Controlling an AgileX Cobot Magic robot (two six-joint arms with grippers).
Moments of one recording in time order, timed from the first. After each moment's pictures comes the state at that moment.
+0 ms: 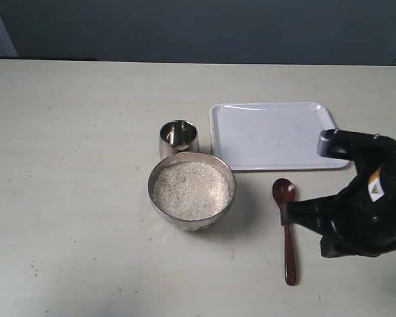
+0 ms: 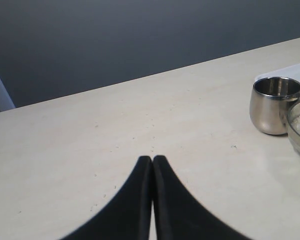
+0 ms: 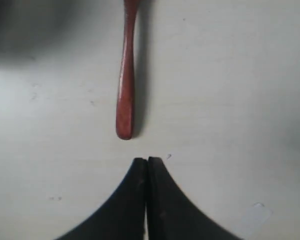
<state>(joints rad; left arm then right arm) -0.32 0.00 0.00 -0.14 0.25 0.28 0.74 1.28 -0.65 0.05 0.85 0.62</state>
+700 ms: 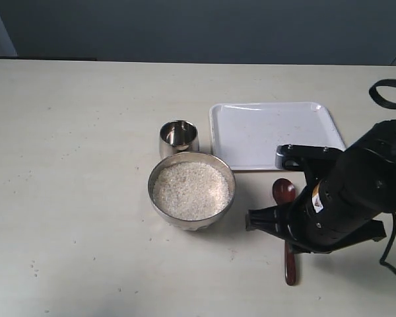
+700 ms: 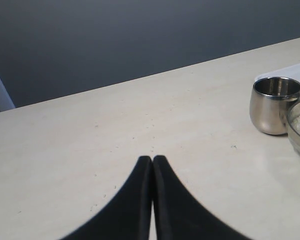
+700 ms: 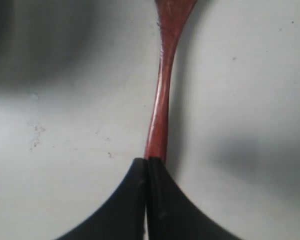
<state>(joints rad) -0.32 0.00 0.00 -0.14 0.25 0.28 0.81 1.52 -0.65 -0.03 0.60 0.69</state>
